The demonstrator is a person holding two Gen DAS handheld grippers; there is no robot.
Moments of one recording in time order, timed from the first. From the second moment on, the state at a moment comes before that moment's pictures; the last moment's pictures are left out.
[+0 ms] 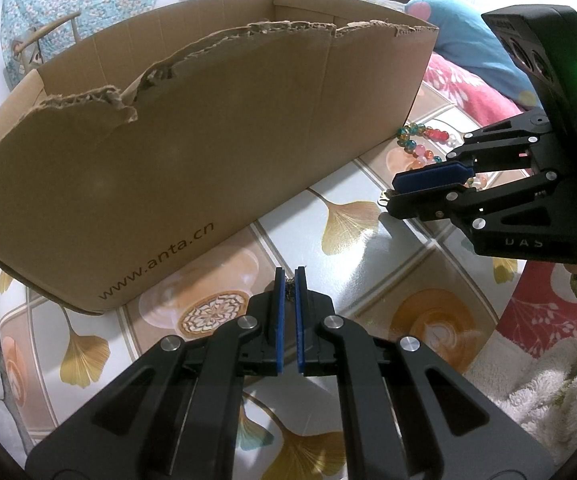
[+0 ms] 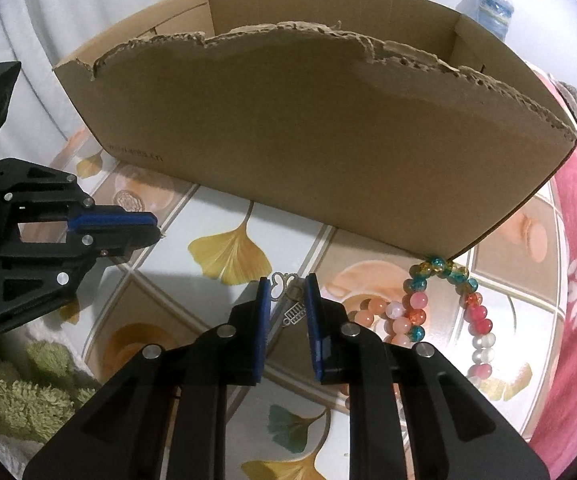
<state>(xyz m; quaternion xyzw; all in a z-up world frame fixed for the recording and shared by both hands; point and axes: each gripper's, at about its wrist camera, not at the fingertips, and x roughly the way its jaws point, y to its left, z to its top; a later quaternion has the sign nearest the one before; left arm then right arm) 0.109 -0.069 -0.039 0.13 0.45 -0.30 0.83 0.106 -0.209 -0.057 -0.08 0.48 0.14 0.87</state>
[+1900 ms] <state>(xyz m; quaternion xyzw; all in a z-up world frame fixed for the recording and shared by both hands) 0.112 -0.071 -0.038 0.14 0.46 -0.31 0.82 0.101 -0.227 -0.046 -0.05 0.48 0.15 0.87</state>
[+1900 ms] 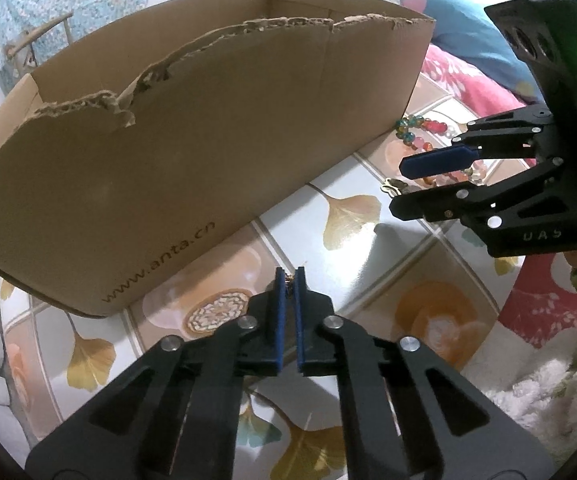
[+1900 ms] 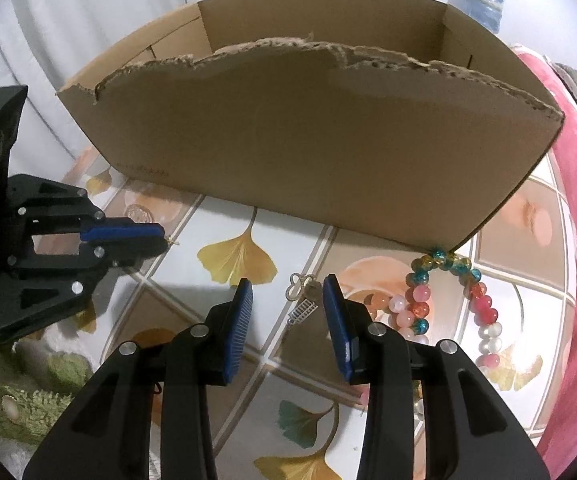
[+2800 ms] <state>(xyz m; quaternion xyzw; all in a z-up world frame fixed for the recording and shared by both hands) 0.107 -0.069 -0.029 0.15 0.44 -0.31 0.83 0.105 -0.232 -0.042 -0.06 0.47 0.13 0.87</state>
